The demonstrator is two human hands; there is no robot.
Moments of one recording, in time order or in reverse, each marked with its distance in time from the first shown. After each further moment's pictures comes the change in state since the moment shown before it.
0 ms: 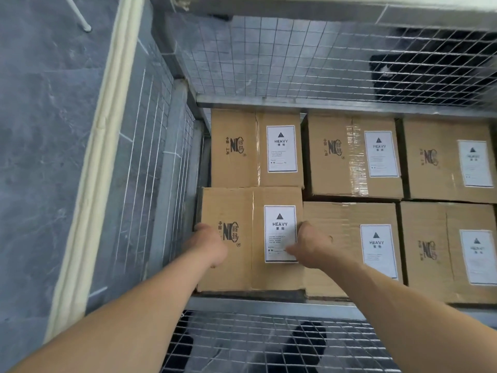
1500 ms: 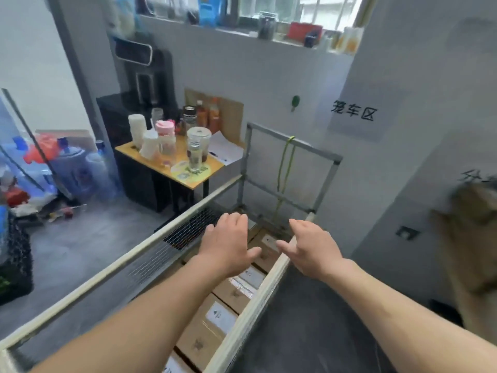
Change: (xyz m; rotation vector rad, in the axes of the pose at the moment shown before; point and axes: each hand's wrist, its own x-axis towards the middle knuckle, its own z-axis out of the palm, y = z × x) left_hand -0.591 0.162 -0.166 0.656 0.507 1.734; right_hand -0.610 0.141 -0.170 0.144 1.122 0.333
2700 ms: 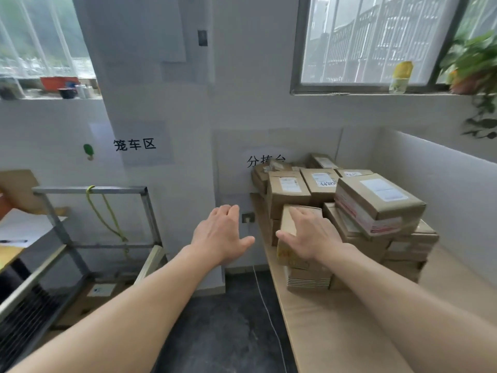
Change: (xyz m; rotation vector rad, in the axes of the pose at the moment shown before) left_hand 0.009 0.491 -0.002 -0.010 -0.036 0.560; right_hand -0.281 0.391 -0.158 -0.001 0.282 0.551
